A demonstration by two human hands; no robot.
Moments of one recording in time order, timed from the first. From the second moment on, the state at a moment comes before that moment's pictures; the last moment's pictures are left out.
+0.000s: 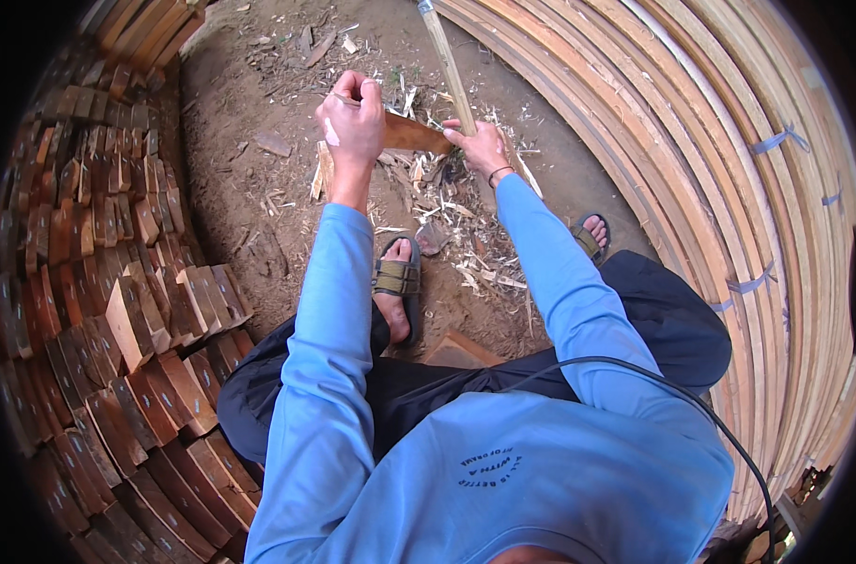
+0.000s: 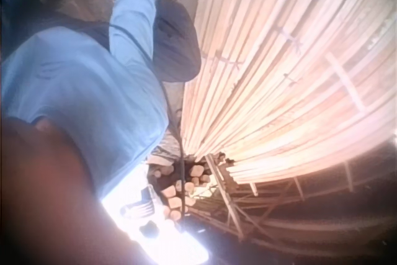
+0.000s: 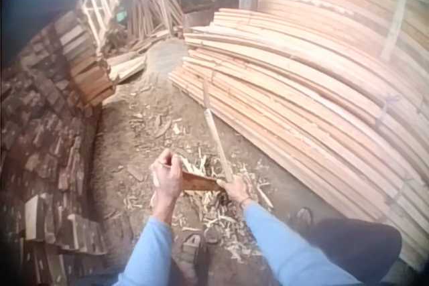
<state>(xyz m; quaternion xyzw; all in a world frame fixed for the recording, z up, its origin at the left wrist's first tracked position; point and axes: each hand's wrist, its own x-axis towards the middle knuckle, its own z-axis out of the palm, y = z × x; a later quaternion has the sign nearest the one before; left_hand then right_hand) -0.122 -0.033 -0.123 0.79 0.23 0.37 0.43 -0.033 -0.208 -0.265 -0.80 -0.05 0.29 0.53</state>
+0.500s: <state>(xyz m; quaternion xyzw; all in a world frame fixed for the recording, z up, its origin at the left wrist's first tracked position) -0.119 -0.044 -0.115 0.80 0.22 0.36 0.43 -0.014 -0.176 -0.279 -0.74 -0.05 0.34 0.58</state>
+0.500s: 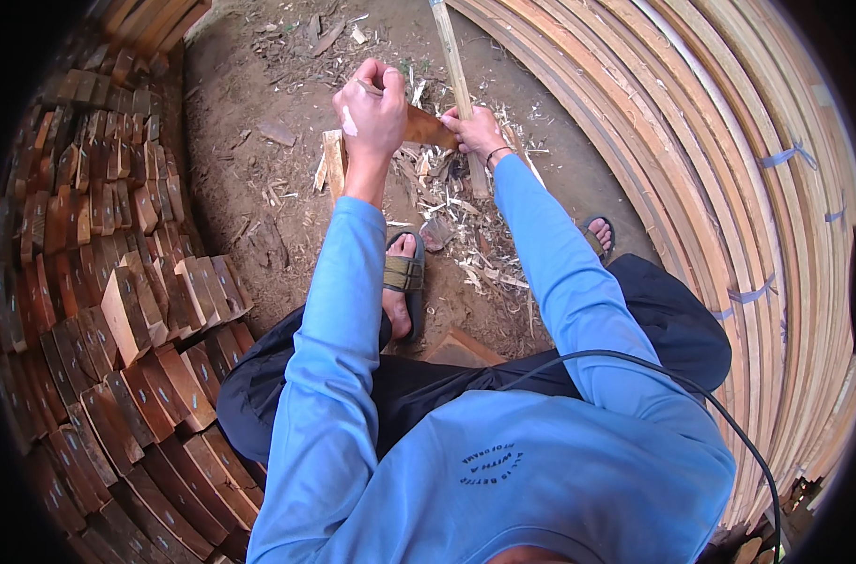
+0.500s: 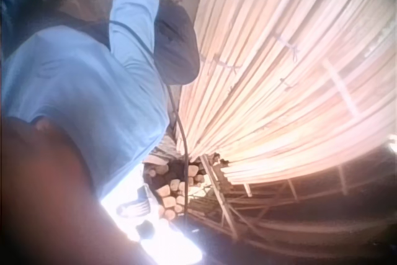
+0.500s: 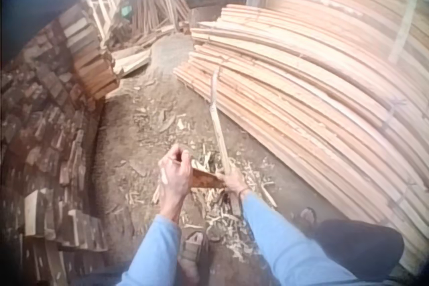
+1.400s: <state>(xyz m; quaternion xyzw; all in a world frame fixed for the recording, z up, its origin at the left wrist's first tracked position) -0.122 -0.013 -0.134 0.78 0.23 0.36 0.46 -0.022 -0.184 -0.248 -0.76 -0.15 0.29 0.56</state>
